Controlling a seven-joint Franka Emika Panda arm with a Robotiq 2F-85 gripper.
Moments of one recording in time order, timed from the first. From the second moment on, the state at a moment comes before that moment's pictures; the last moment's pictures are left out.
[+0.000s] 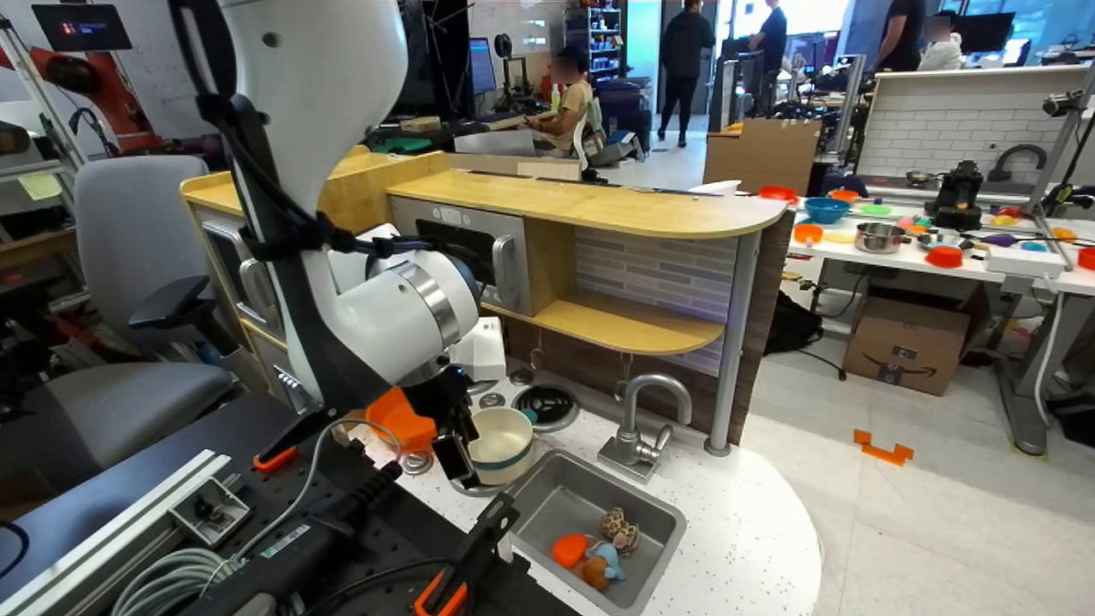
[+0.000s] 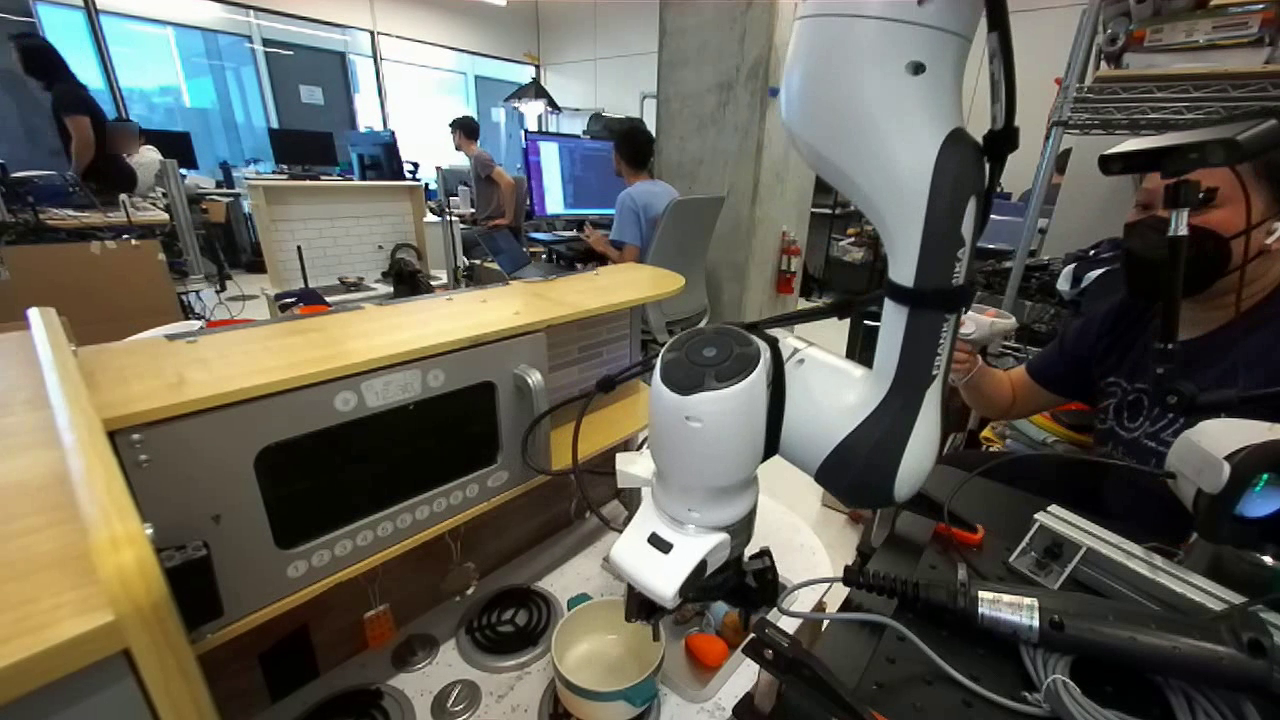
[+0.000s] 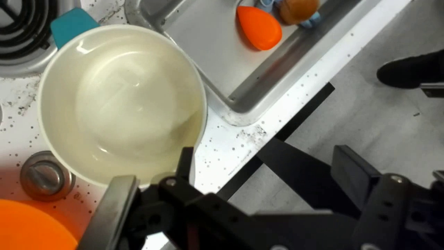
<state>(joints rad) 0.07 0.82 -0.01 -2.17 -1.40 2.92 -0.95</state>
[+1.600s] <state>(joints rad) -0.89 -0.01 1.00 -2.66 0.40 2.58 -1.12</state>
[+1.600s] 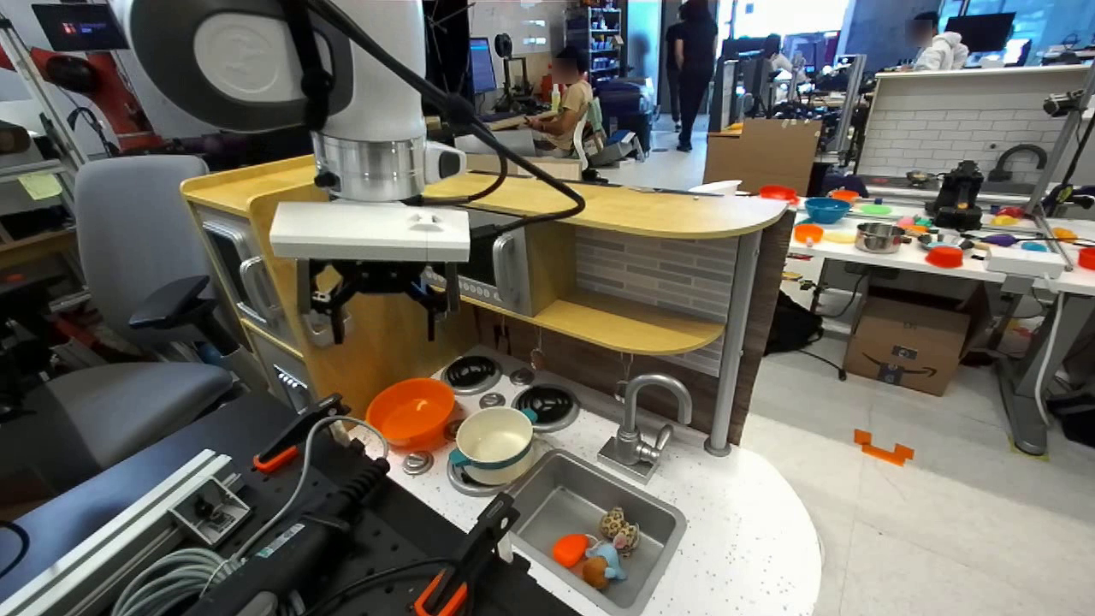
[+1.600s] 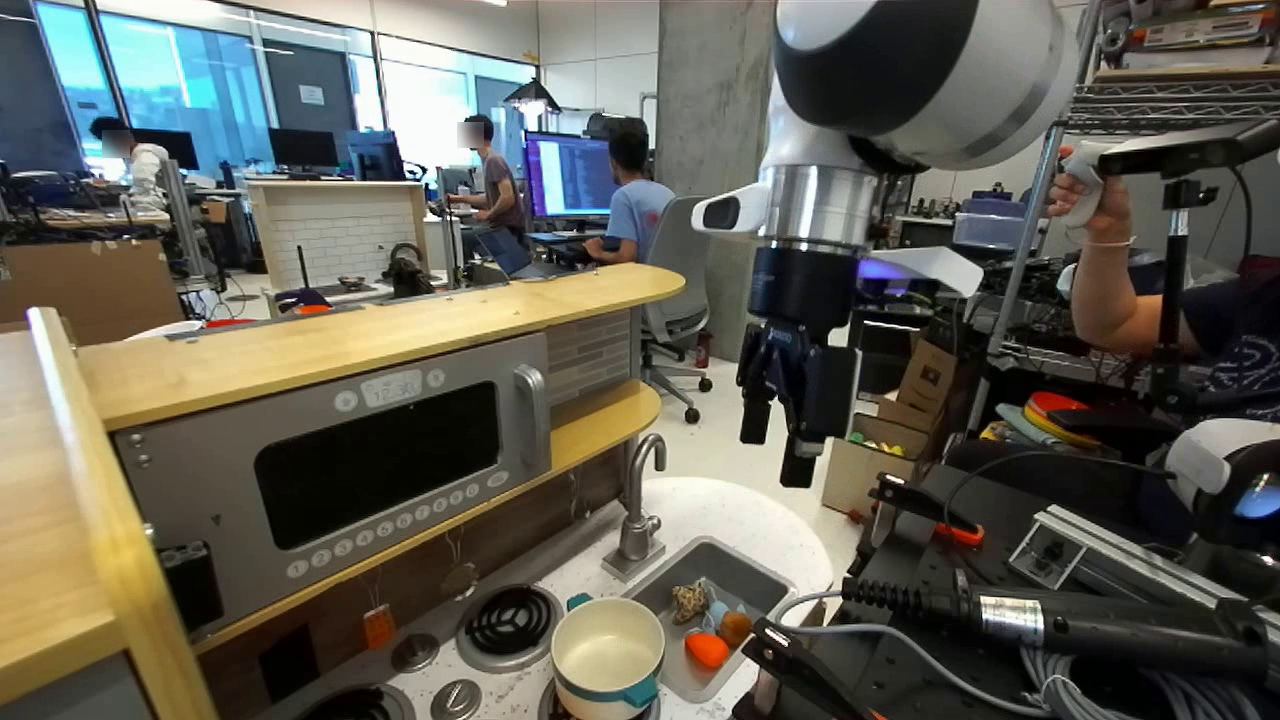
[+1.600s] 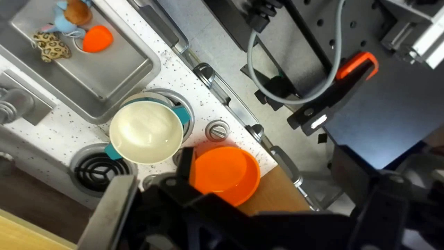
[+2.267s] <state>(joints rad) -0.70 -0.15 0.80 -2.68 0.58 2.52 -1.04</state>
